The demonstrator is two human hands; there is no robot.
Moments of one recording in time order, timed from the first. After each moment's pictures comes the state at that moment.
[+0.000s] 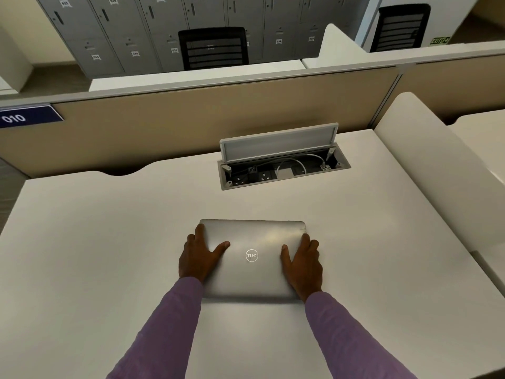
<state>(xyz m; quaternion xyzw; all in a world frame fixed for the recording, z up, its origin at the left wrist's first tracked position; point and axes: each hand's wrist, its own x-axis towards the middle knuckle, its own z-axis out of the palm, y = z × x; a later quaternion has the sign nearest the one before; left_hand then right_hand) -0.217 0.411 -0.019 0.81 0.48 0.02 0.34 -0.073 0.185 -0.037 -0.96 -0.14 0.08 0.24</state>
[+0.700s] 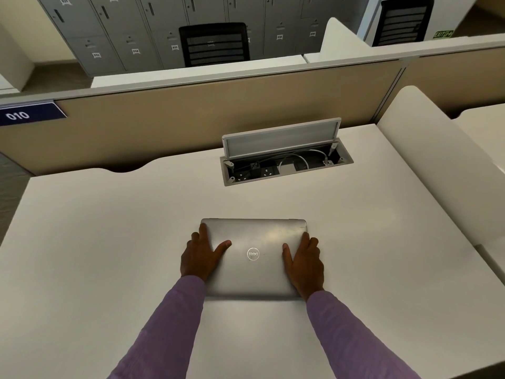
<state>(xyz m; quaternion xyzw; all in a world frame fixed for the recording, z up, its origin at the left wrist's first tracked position) -0.227 0.411 -0.024 0.86 0.45 0.00 0.25 -0.086 0.184 -0.035 -0.97 -0.17 0.09 0.18</state>
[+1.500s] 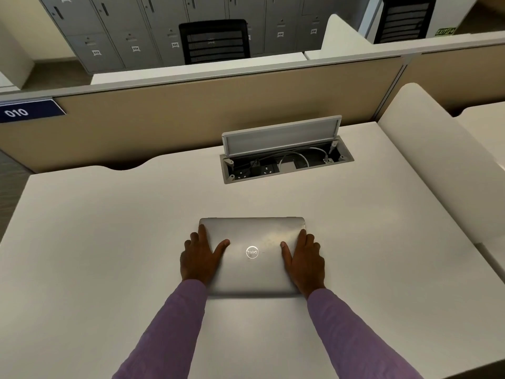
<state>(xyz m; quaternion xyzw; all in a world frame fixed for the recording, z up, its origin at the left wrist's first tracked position) -0.232 0.398 -0.021 0.87 0.46 -0.02 0.19 -0.081 0.183 -0.032 -0.97 -0.20 0.08 0.11</state>
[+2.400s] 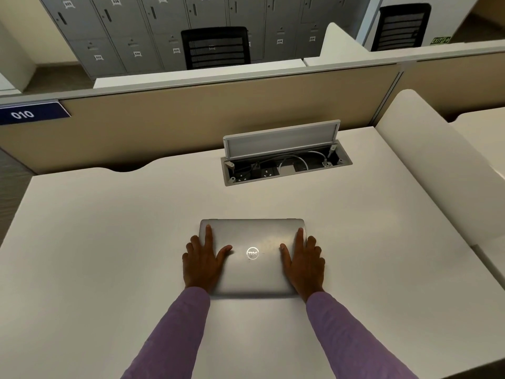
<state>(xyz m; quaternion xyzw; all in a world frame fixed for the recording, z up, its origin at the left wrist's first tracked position) -0.240 0.384 -0.018 0.90 0.43 -0.03 0.11 -0.090 0.182 -0.031 -0.97 -0.19 0.07 0.09</state>
